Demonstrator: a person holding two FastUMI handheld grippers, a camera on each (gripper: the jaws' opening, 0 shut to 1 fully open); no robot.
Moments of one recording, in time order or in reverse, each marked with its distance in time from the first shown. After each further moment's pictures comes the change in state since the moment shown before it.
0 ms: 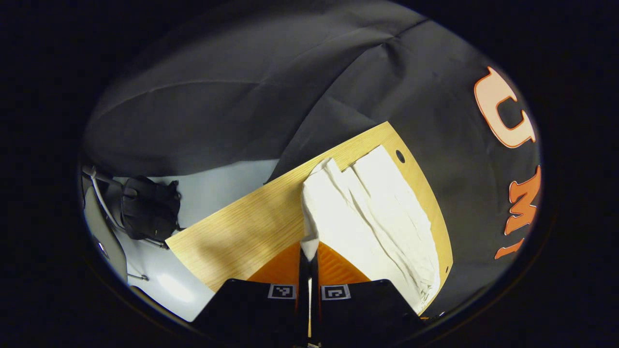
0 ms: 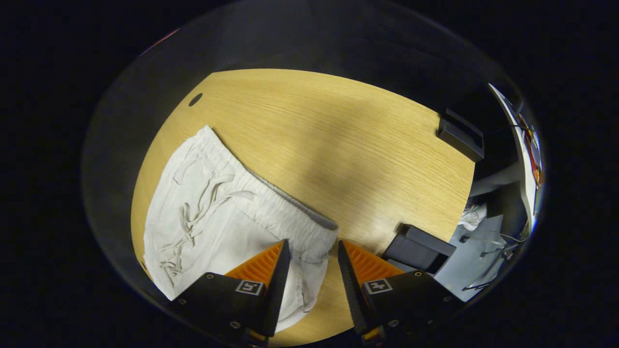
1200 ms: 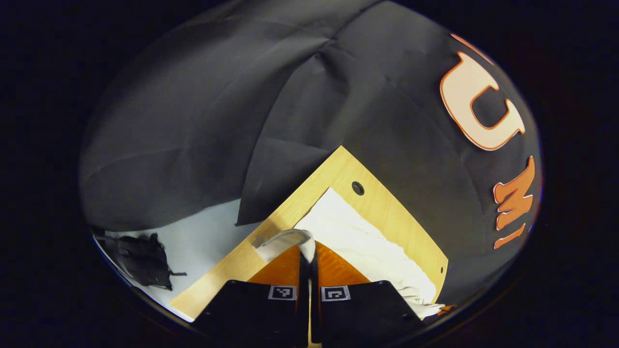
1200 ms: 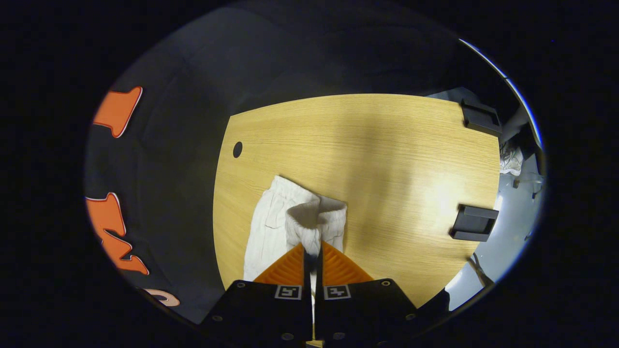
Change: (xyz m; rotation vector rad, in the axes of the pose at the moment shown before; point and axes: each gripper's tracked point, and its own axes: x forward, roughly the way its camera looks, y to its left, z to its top) left arm 0.038 -0.138 0.149 0.243 -0.079 -0.148; right arm -0.093 0.107 0.077 0.383 0.060 0.389
